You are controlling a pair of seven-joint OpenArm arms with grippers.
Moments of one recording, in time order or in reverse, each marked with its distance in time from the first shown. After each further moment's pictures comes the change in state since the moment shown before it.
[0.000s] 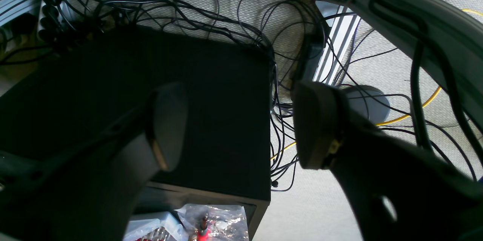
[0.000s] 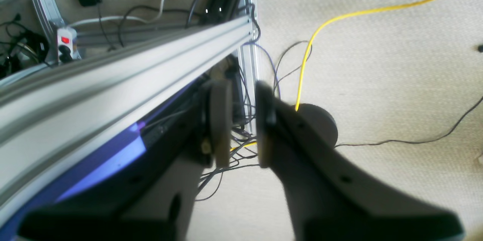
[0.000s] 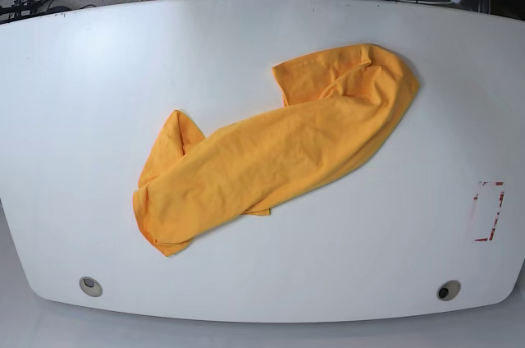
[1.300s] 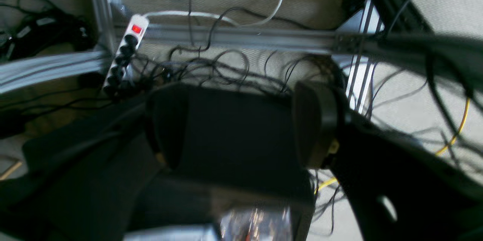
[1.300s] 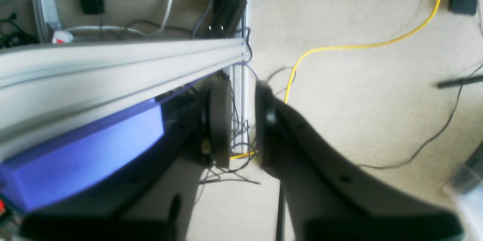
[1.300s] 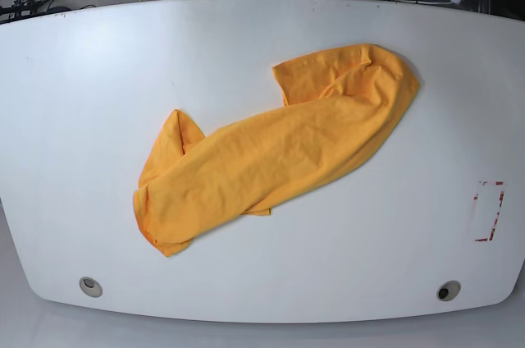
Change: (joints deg) left arm 30.5 0.4 0.1 41.8 -0.2 -0.2 -6.7; right arm -22.5 -4.5 0.1 37.0 0.6 0.2 -3.1
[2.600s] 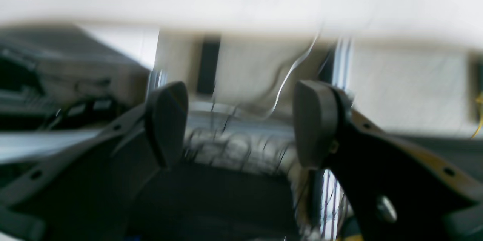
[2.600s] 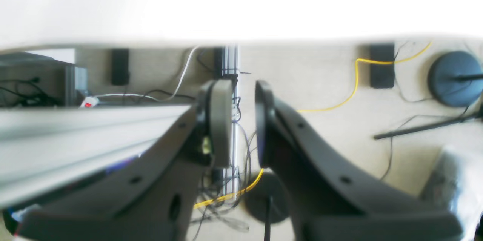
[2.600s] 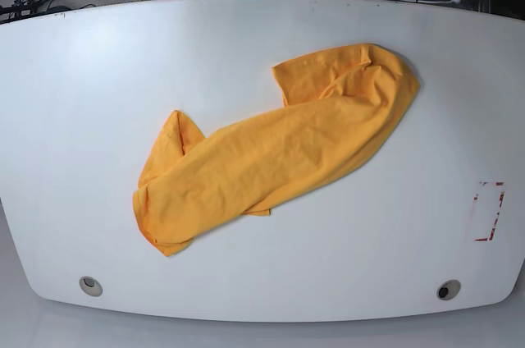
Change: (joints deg) left arm 34.6 -3.5 -2.7 59.7 -14.7 0.3 0.2; right arm -27.3 -1.3 3.9 57.6 19.5 -0.1 -14.4
